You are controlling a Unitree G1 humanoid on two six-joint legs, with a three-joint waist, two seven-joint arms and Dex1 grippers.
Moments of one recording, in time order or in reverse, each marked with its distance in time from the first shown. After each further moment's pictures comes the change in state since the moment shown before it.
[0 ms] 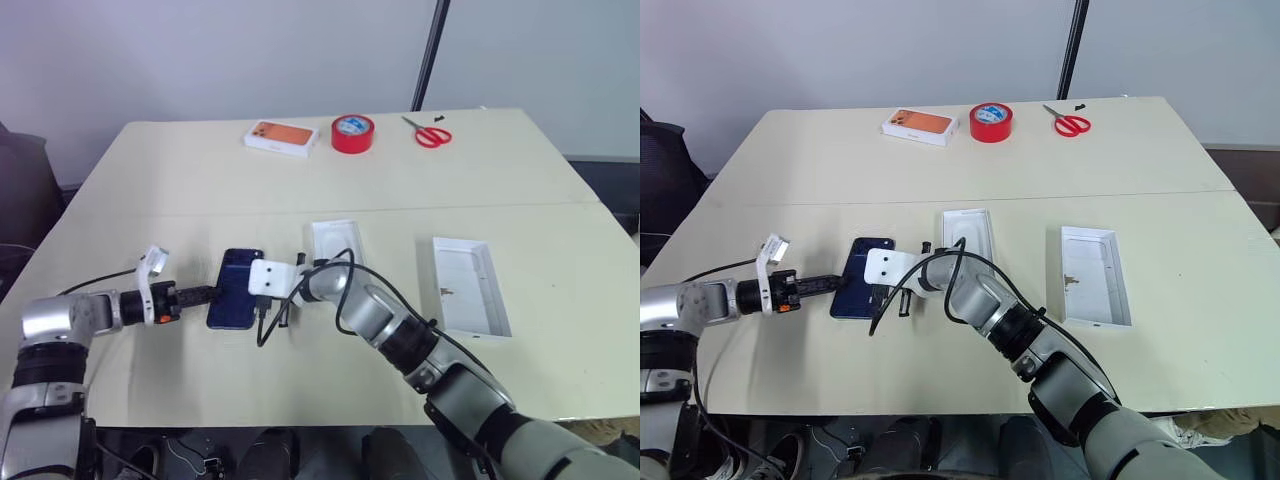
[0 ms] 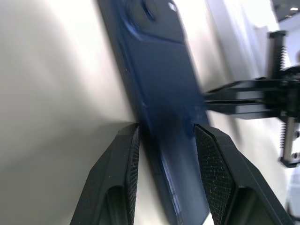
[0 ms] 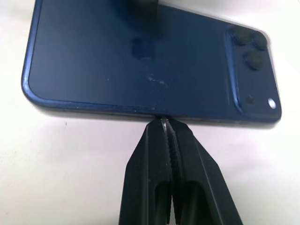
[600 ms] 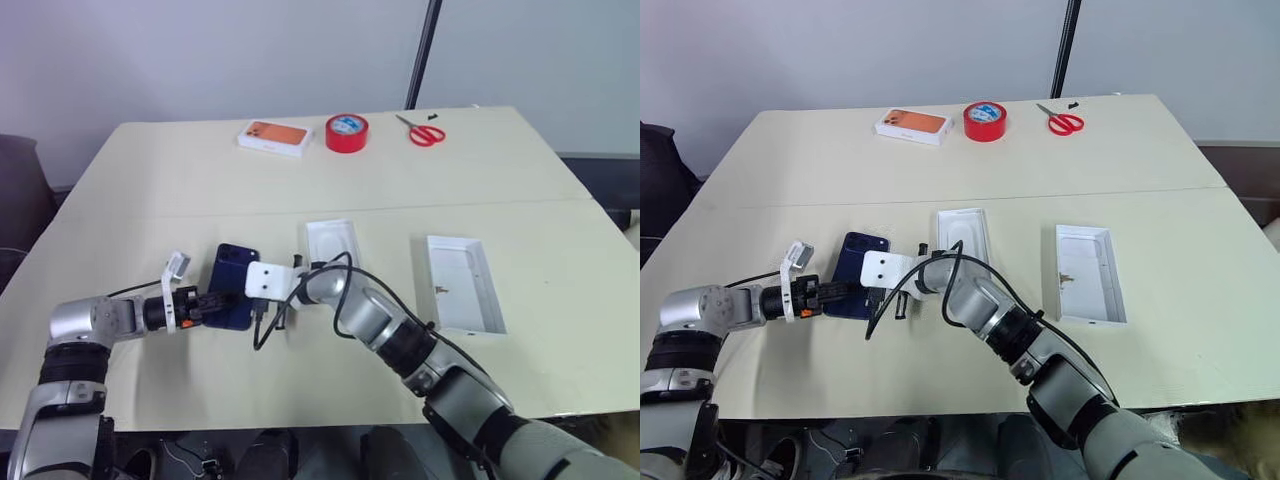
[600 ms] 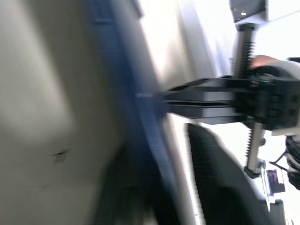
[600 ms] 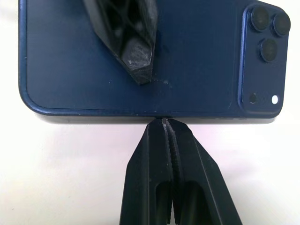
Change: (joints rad) left arm -0.017 0.001 -0.023 0.053 -0.062 0.035 -0.042; right arm 0.016 0.002 0.005 -0.006 0.000 -0.012 -0.014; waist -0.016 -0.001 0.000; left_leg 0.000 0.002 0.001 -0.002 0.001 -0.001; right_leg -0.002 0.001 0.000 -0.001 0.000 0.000
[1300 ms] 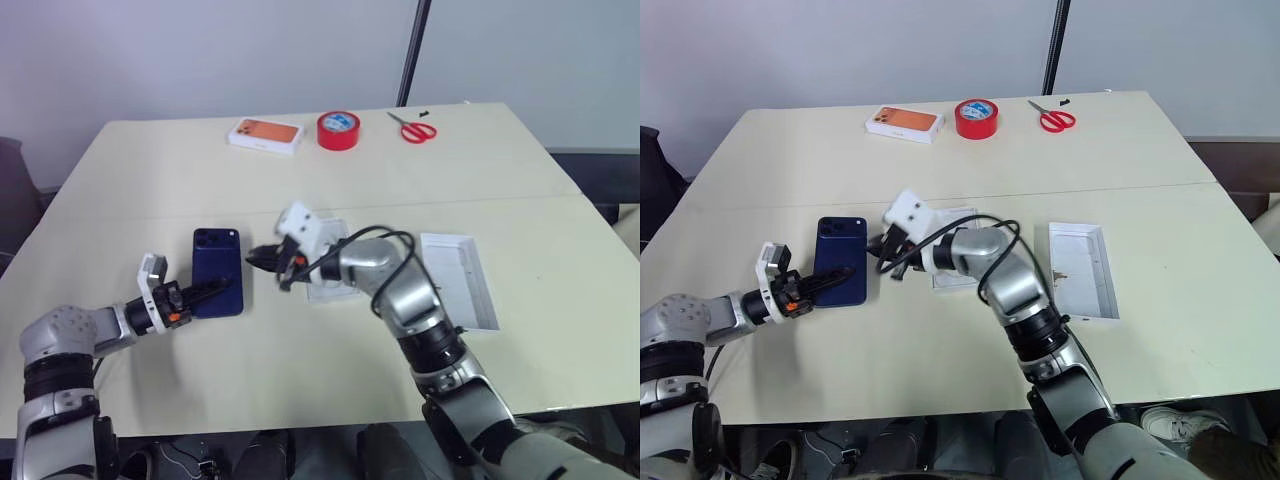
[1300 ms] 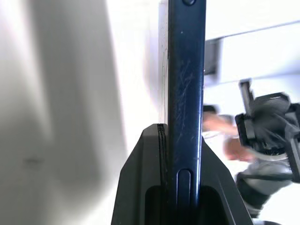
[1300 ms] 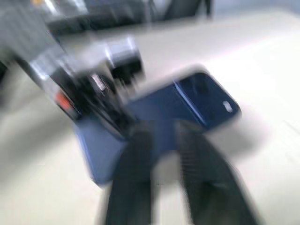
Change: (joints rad) left arm 0.037 -0.110 0.359 -0.055 -0.246 0.295 0.239; right arm 0.081 -0.042 -0.371 -0.366 0.457 0.220 0.135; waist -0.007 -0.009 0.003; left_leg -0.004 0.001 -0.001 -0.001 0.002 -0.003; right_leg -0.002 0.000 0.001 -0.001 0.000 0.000
